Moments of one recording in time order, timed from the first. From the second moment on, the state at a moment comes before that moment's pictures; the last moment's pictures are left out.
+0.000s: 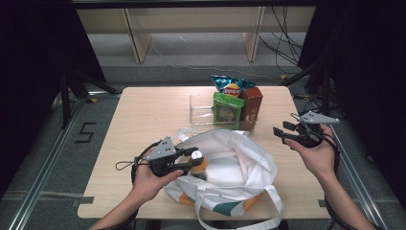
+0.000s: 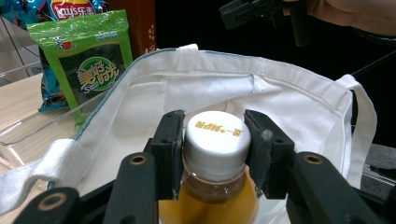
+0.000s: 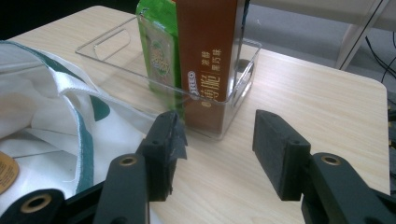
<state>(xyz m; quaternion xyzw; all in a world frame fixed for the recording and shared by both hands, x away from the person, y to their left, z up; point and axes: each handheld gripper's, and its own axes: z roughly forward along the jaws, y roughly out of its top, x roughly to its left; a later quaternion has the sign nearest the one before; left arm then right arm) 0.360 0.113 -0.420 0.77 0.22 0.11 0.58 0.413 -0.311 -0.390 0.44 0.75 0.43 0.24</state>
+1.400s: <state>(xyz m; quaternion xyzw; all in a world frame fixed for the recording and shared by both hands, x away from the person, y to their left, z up) 0.368 0.111 -0.398 0.78 0.20 0.12 0.58 0.414 -0.311 -0.392 0.43 0.75 0.44 0.25</state>
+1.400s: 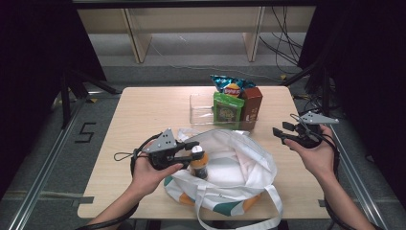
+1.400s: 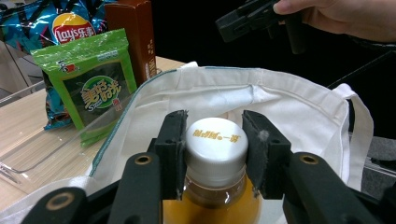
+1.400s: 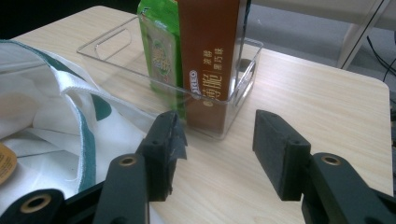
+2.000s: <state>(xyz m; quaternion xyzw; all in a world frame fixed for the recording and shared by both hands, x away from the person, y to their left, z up) 0.374 0.115 -0.382 0.77 0.20 0.12 0.59 0.411 -0.309 -0.393 0.43 0.75 0.44 0.24</state>
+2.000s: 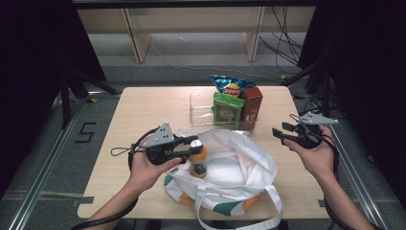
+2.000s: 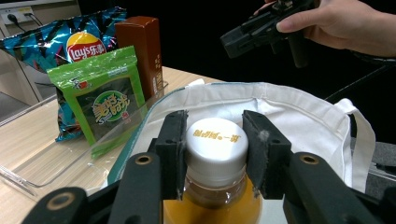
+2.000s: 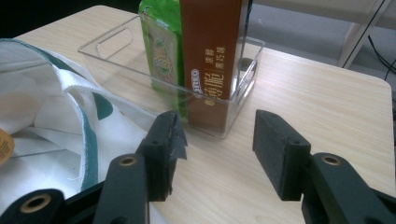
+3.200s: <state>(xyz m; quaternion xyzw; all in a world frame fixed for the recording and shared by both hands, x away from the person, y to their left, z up) 0.392 0.113 -0.343 0.76 0.19 0.14 0.60 0.410 -0.307 -0.394 0.44 0.75 0.43 0.23</state>
